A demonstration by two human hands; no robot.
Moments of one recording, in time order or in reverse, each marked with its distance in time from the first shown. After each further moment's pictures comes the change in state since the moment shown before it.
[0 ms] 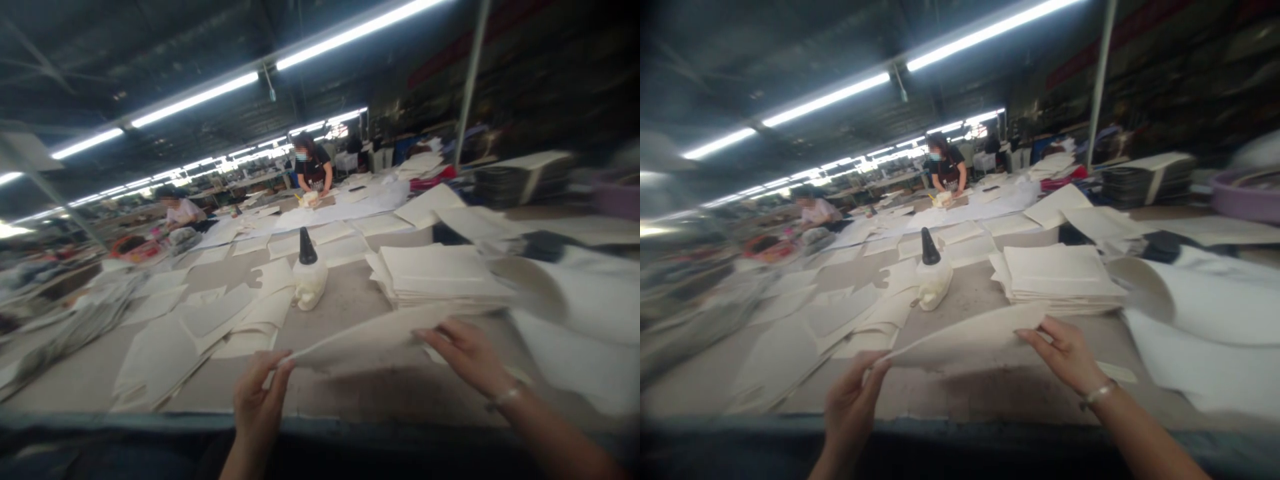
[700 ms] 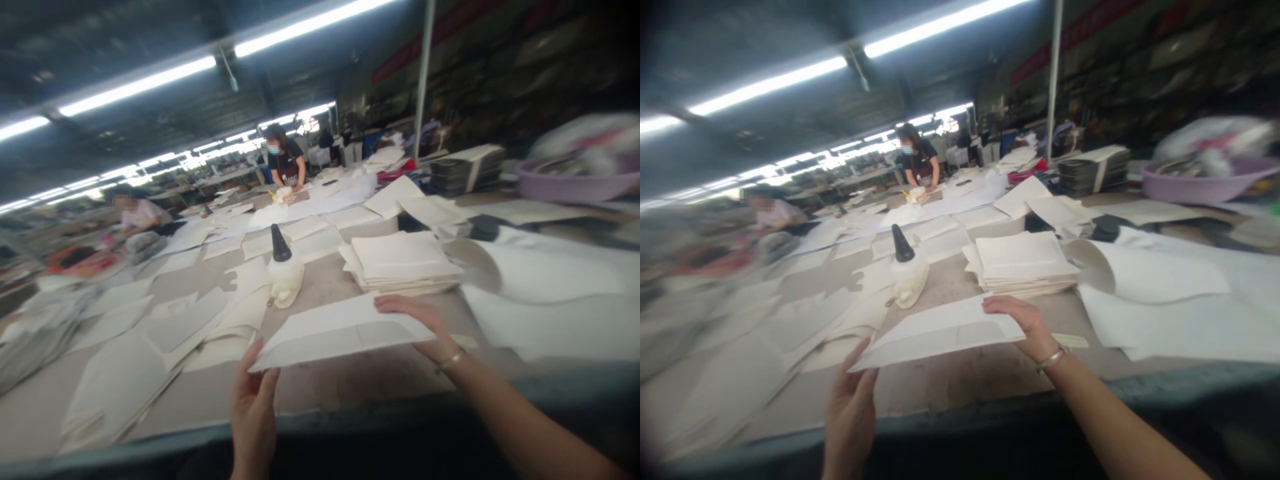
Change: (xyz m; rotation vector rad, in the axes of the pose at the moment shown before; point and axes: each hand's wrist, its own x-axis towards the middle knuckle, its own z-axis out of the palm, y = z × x) left_hand -0.024 -0.036 0.032 -0.523 0.076 -0.413; right_hand 0.001 0.011 0.001 0.159 -0.004 -0.272
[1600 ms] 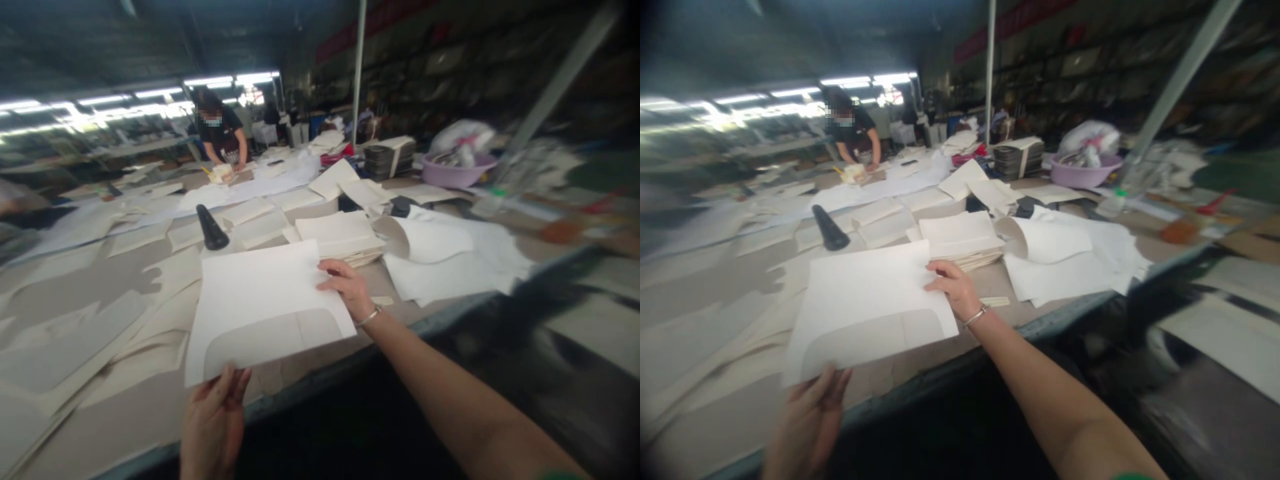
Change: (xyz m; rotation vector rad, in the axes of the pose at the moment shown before) left_hand -0.011 -0.026 0.028 -0.208 0.037 -0.385; right_hand -0.002 0.015 0.006 -0.109 0.167 0.015
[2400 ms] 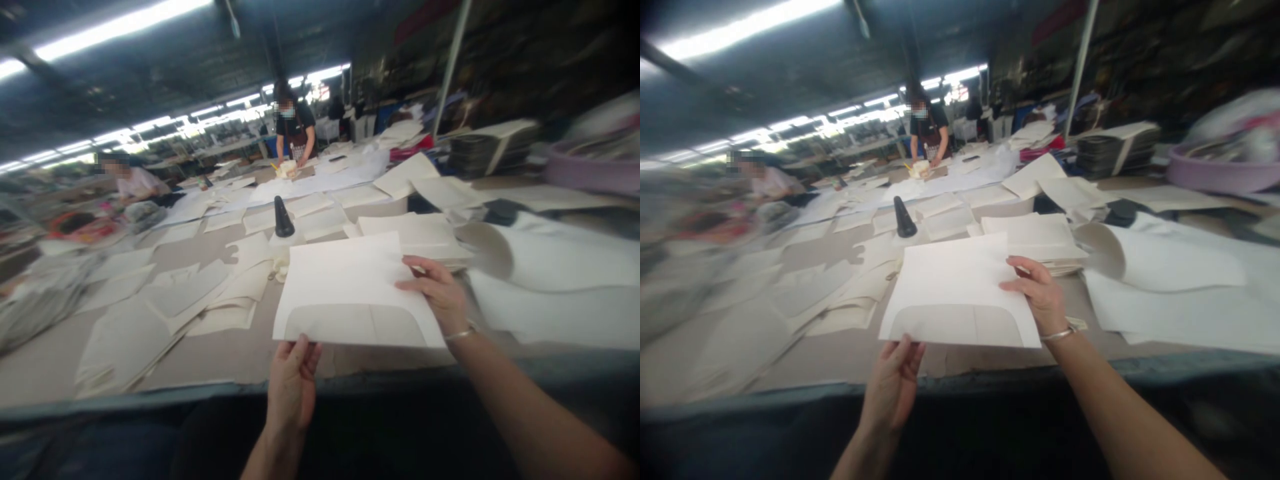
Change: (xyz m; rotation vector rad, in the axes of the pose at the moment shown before) left_hand -0.020 -0.003 0.011 -0.121 -0.041 -0.076; right_hand 0.006 -0.002 -0.003 0.252 0.210 0.540
